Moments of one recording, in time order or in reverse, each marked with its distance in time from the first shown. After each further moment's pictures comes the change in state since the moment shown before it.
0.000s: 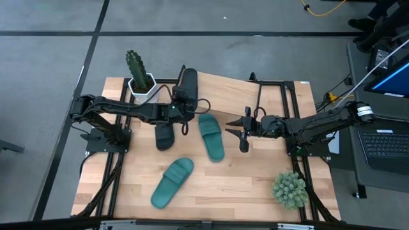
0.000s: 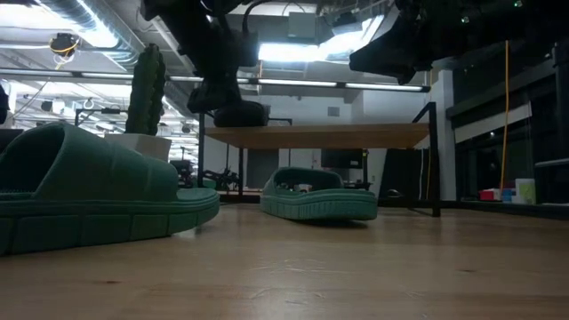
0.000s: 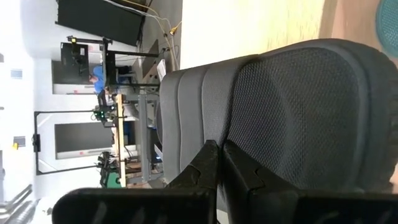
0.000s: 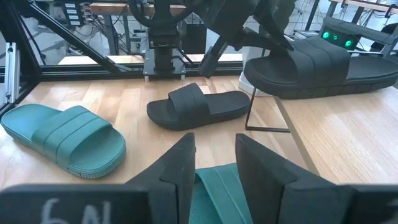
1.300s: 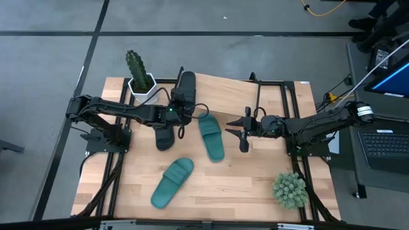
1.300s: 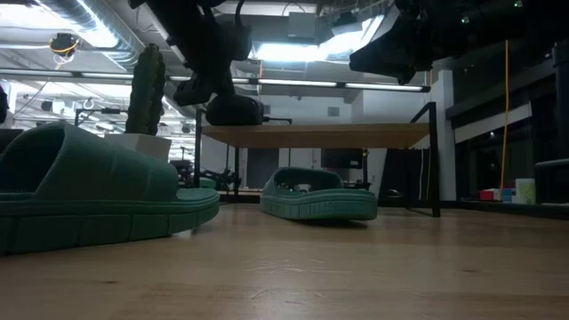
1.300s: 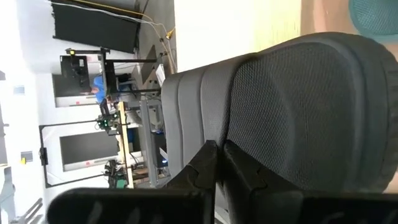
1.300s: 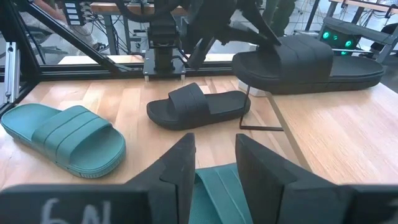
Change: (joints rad) left arm -0.047 -0.041 0.000 -0.091 -0.013 0.017; right arm 0.000 0.000 0.000 0.000 0.000 -0.002
